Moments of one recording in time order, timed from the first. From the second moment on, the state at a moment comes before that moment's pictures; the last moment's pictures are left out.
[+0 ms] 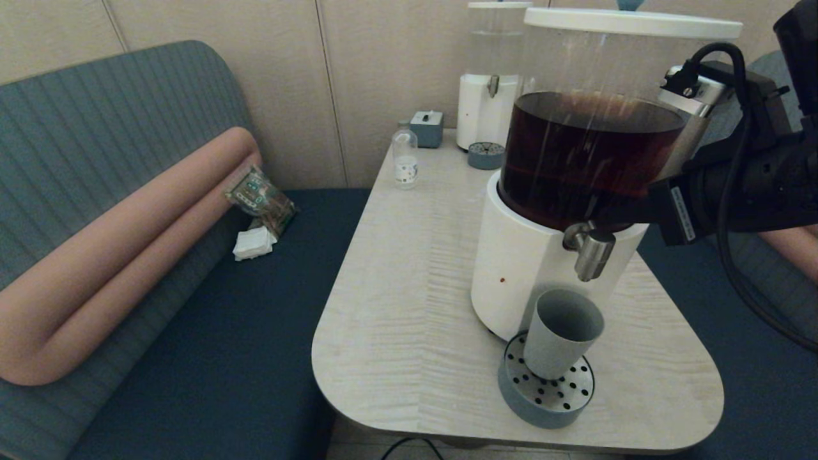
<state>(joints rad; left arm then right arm) -0.01 0.00 -0.01 0.02 0.02 -0.03 0.43 1.54 -1.54 0.58 0.00 -0.03</state>
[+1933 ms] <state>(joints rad) -0.01 0.00 -0.01 0.02 0.02 -0.03 0.46 1.59 -1.55 0.55 0.04 -0.02</state>
